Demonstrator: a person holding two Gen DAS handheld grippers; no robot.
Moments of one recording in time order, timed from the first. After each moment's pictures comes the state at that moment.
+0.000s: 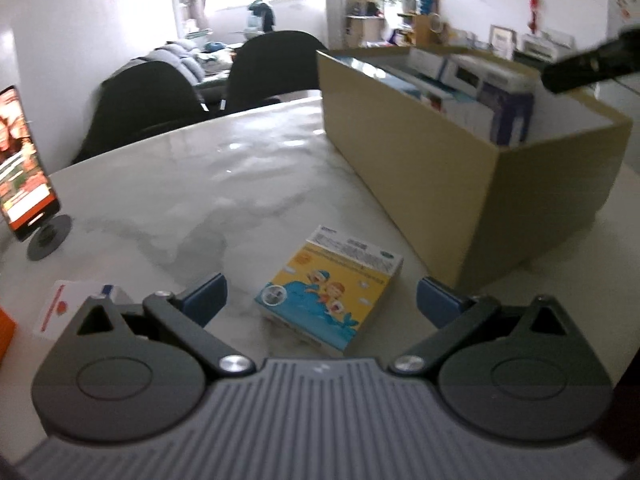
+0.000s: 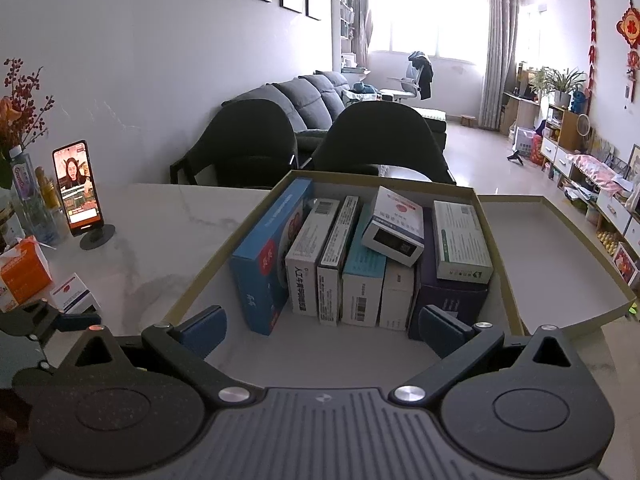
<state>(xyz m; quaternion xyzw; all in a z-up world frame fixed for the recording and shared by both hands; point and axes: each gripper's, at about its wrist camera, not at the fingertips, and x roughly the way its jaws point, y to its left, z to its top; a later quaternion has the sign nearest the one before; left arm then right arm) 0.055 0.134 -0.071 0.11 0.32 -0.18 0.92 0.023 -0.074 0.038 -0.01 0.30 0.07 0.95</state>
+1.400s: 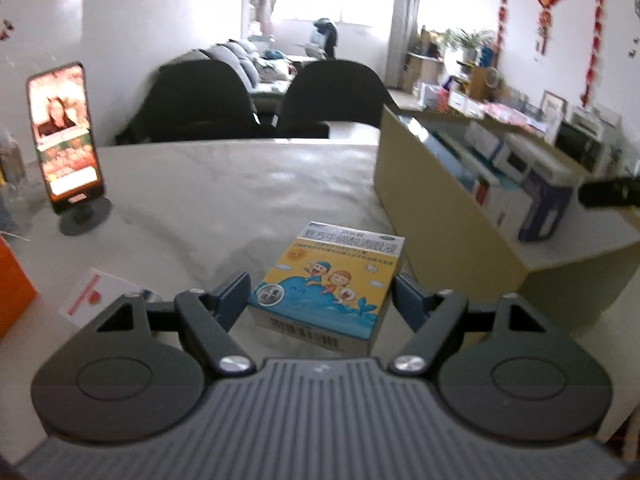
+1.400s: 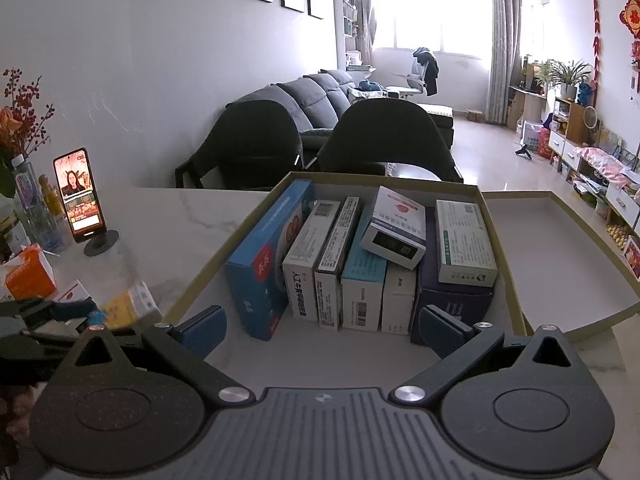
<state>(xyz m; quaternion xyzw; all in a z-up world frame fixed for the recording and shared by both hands) 0.056 0.157 -0.023 0.00 0.29 -0.10 0.95 0.034 -0.086 0.036 0.01 0.31 0.09 0.95</state>
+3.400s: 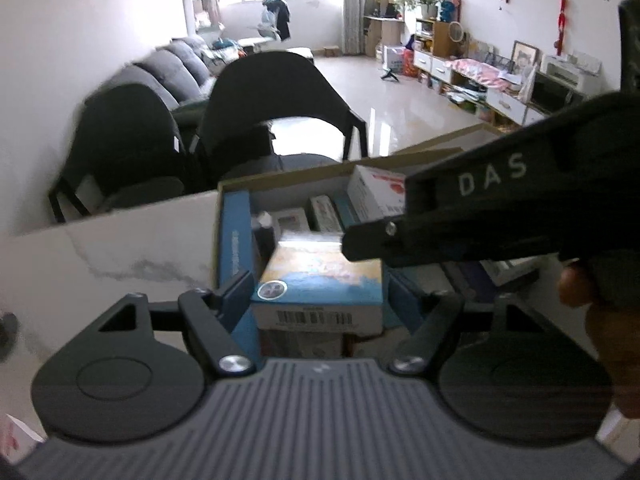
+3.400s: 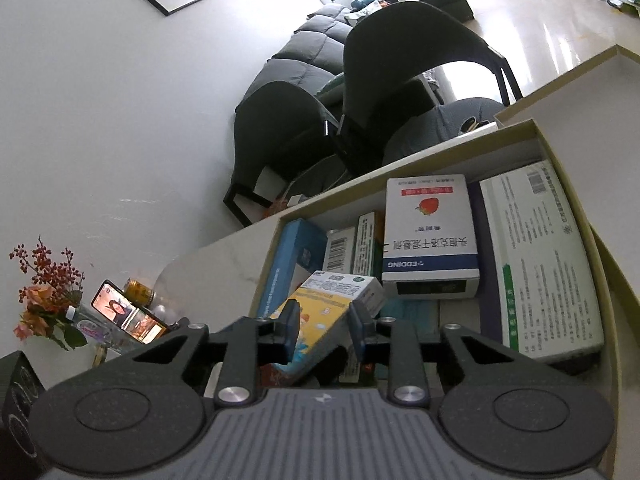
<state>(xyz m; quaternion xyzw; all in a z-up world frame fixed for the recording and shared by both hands) 0.166 -0.011 0.018 0.06 0.34 -0.15 0.93 0.185 -0.159 0.031 0.28 0.41 0.18 0.85</state>
